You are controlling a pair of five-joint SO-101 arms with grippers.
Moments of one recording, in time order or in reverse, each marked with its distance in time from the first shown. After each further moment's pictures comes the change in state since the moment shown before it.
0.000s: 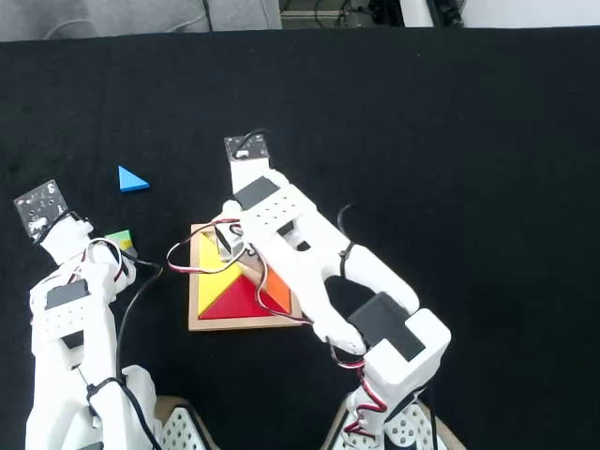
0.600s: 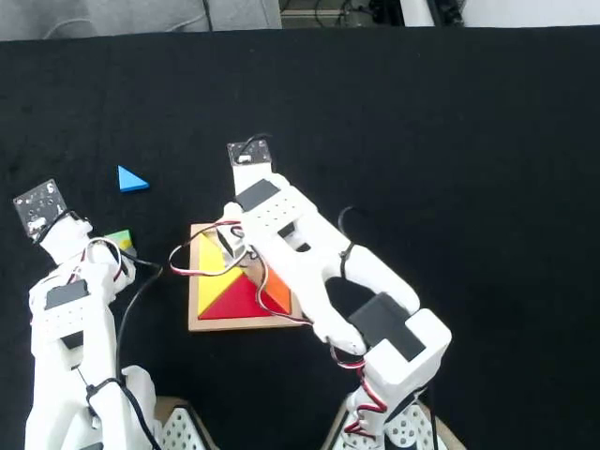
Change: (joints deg) left arm 0.0 0.0 0.3 -1.0 0.0; right arm 0.0 0.0 0.7 2.2 -0.1
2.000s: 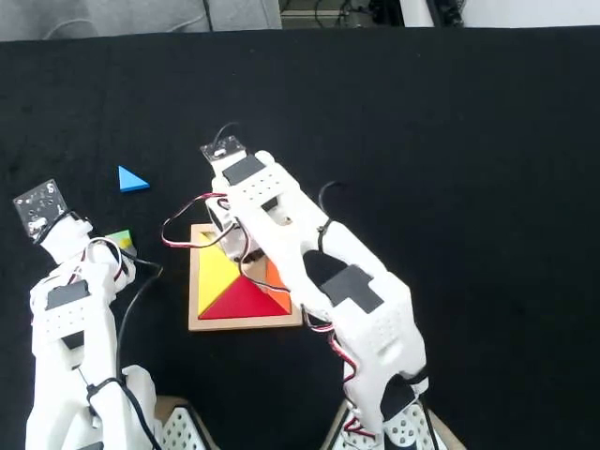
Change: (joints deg) left arm 0.0 0.0 0.1 -0.6 0.0; right arm 1.8 15.4 -20.0 10.9 18.0
